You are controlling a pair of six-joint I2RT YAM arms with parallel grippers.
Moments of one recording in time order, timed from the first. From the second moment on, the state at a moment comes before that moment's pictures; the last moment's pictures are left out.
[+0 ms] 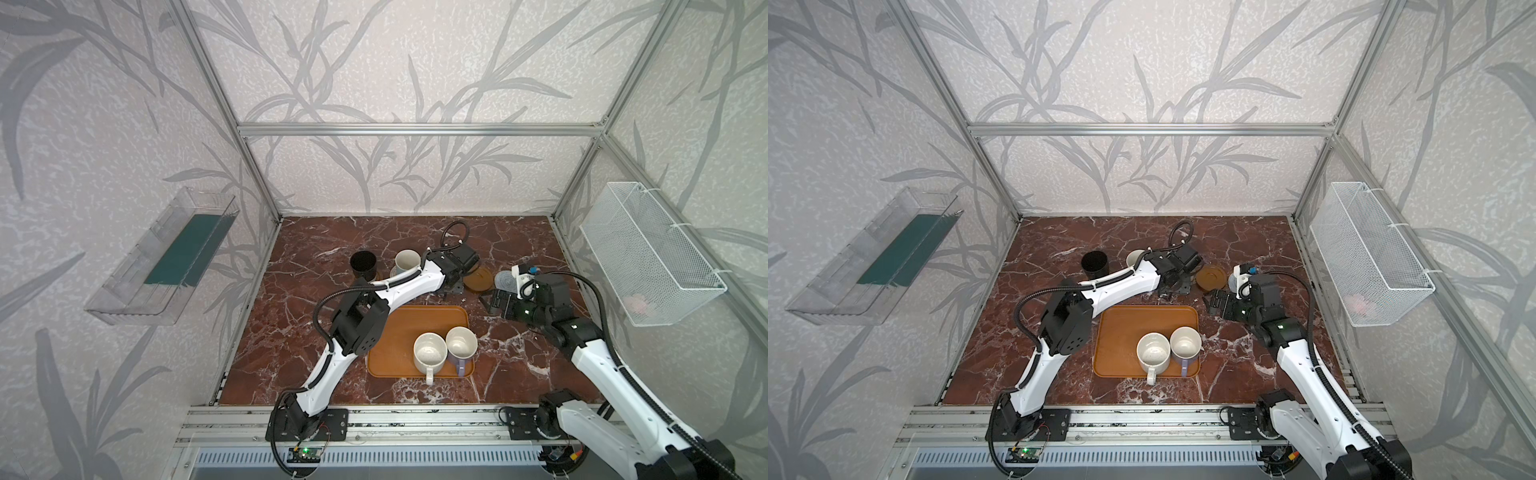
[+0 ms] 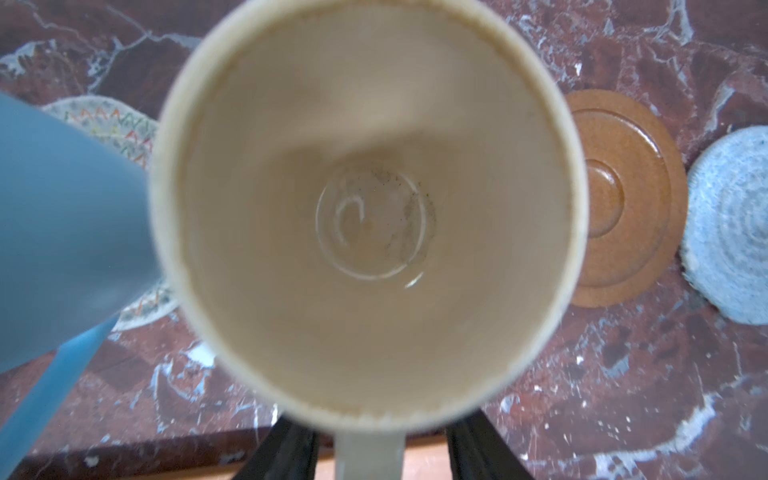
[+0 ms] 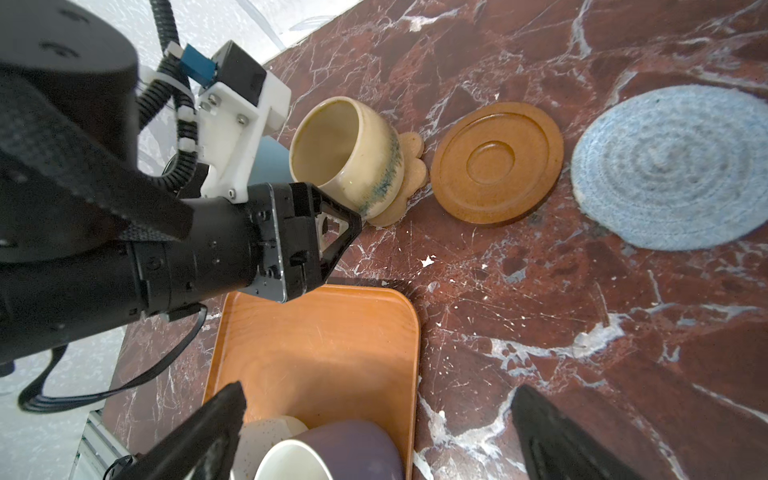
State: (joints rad) left arm -0.86 2.24 1.91 -0.82 -0.24 -0.77; right arm 0.21 0.91 0.63 -0.41 -0.34 0.48
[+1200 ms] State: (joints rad) left arm -0.82 1.33 1.23 -0.60 -0.03 -0.69; right arm 1.12 0.86 0.82 -0.87 0.11 0.75
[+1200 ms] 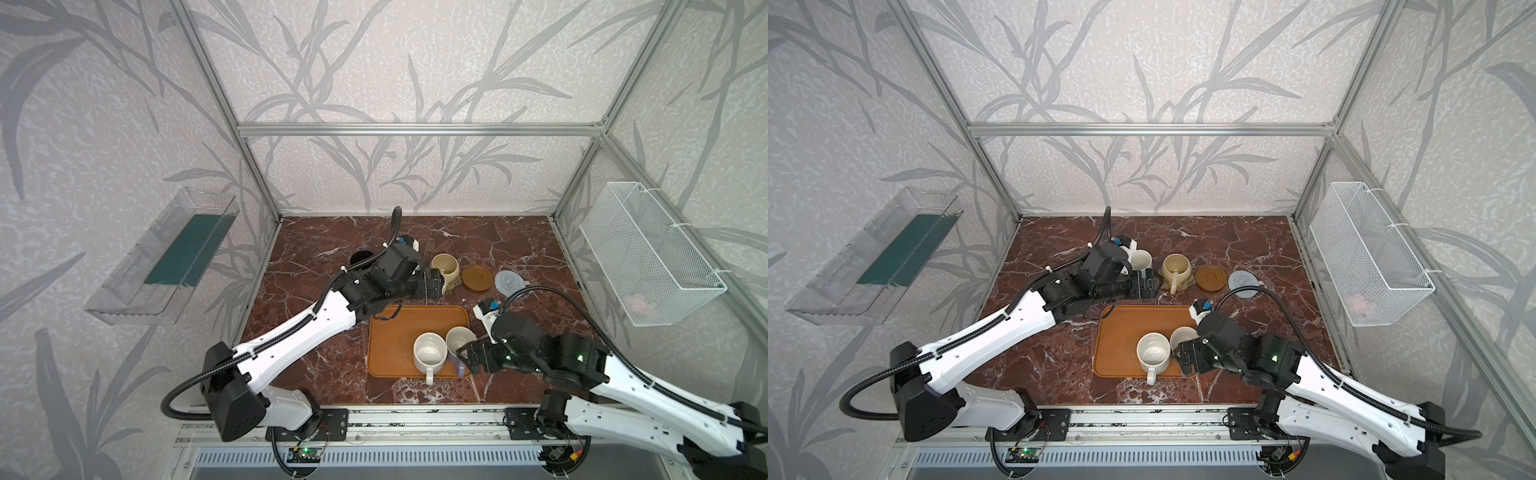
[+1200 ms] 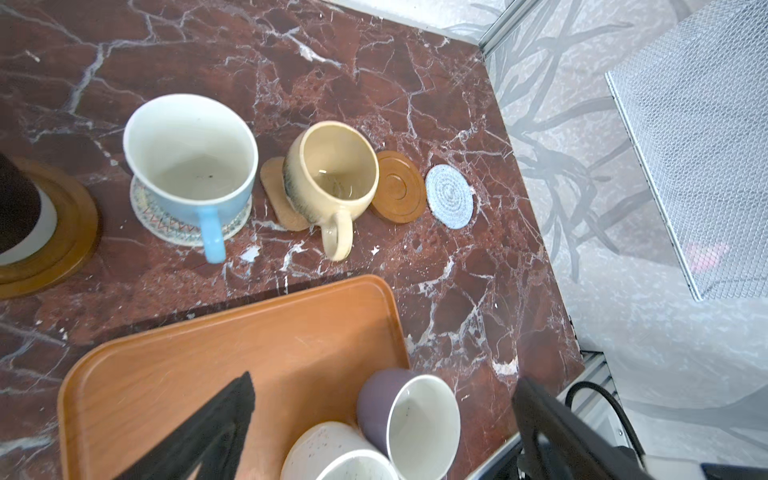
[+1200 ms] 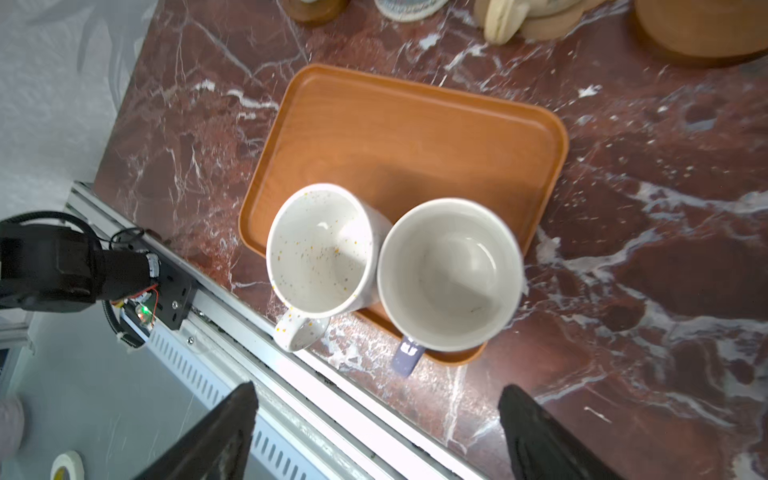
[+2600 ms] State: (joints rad) left arm -0.79 0.92 0.74 -0.79 -0.03 -0.77; right arm 1.38 1.41 0.82 -0.56 0.33 0.97
